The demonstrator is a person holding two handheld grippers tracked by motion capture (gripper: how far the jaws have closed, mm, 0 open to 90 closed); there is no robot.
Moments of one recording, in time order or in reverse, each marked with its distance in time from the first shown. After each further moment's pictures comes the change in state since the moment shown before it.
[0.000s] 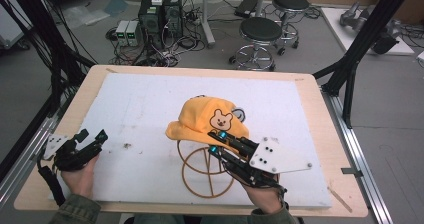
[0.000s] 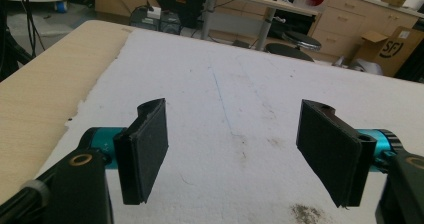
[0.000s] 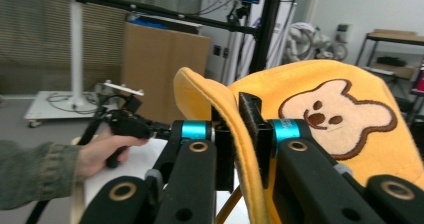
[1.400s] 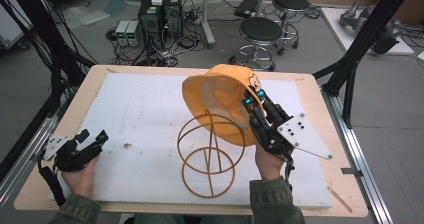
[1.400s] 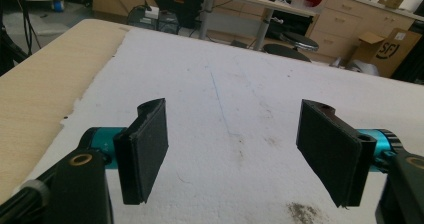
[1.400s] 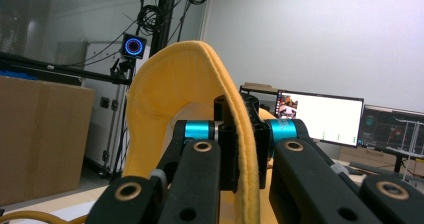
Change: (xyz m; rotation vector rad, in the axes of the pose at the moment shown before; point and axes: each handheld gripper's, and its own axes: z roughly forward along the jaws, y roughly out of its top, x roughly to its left) left arm 0.000 -0.002 0.000 -0.001 -0.009 -0.006; right arm -0.054 0.011 -0.003 -0.229 -0.453 -0.078
